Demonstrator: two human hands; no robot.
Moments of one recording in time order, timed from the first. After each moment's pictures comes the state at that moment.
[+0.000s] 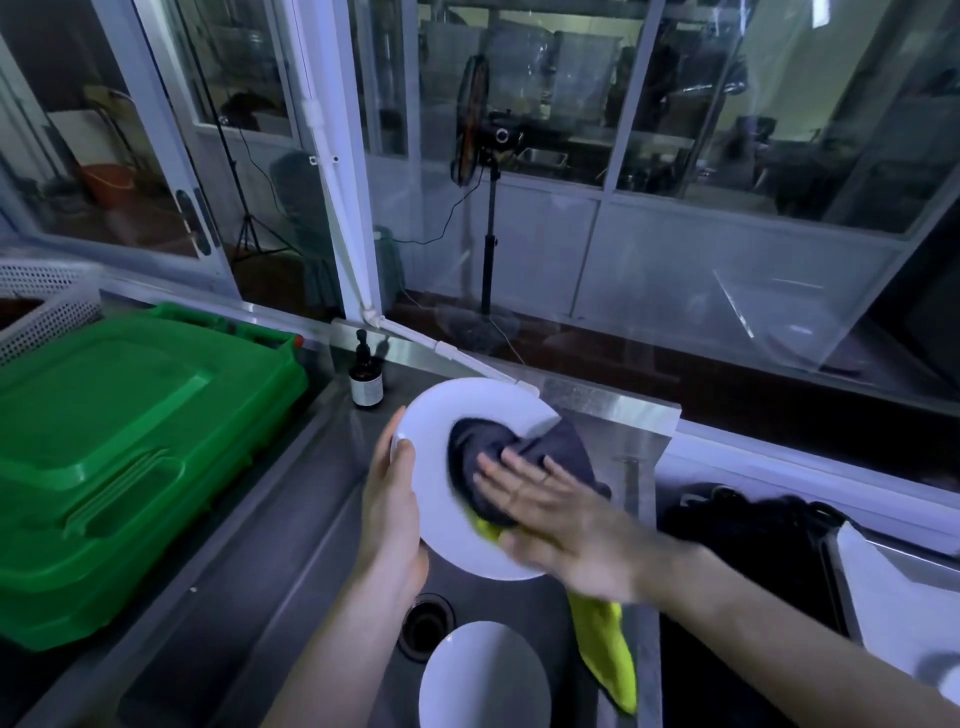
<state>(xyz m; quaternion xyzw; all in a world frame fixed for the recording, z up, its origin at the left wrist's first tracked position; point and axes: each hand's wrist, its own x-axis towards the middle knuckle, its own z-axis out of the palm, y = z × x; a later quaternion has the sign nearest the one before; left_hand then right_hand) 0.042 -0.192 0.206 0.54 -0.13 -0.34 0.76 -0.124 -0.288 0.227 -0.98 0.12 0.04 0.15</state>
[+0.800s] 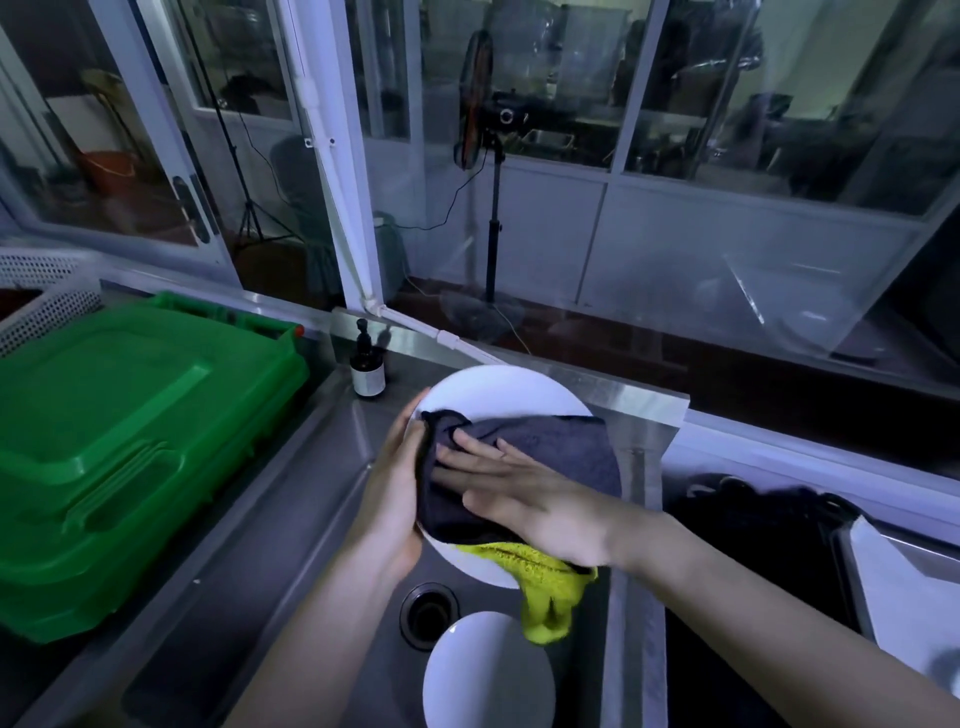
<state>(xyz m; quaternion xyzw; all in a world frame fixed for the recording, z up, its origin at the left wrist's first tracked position) 0.060 -0.204 0.197 0.50 -0.17 -0.45 0.72 -0.083 -0.290 0.241 -0.94 0.10 0.00 0.31</state>
